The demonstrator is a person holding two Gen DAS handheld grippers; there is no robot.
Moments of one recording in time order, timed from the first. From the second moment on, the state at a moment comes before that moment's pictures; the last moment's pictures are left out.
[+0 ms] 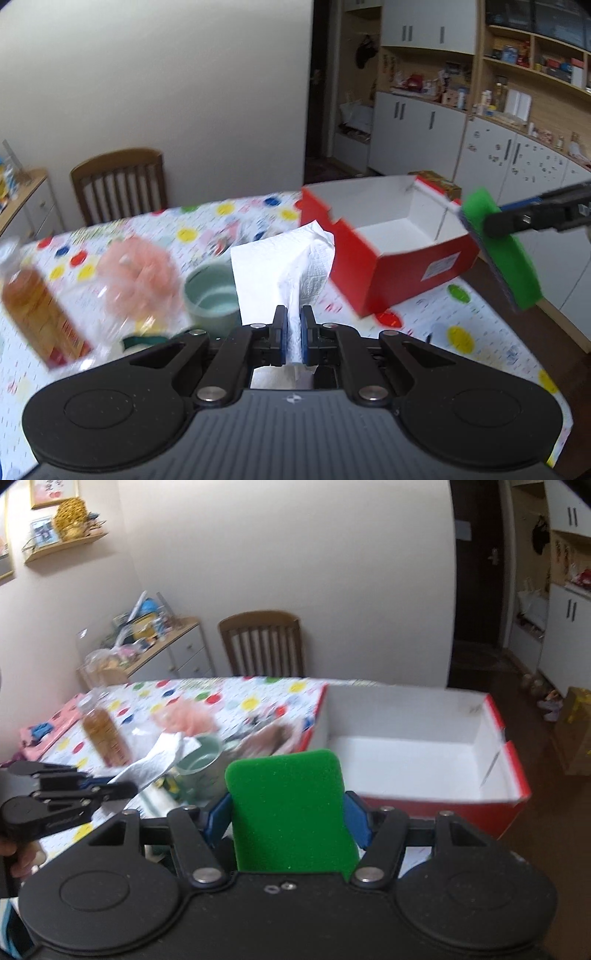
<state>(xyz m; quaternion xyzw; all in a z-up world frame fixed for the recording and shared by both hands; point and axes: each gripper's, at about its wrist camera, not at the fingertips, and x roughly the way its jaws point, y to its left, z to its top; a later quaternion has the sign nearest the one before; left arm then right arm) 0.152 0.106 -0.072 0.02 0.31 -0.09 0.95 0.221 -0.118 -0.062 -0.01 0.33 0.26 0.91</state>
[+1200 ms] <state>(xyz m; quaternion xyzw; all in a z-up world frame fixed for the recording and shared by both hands) 0.410 -0.062 -0.115 -0.01 0.46 -0.11 0.88 0.400 -0.168 -0.142 -0.12 0.38 0.21 0.90</state>
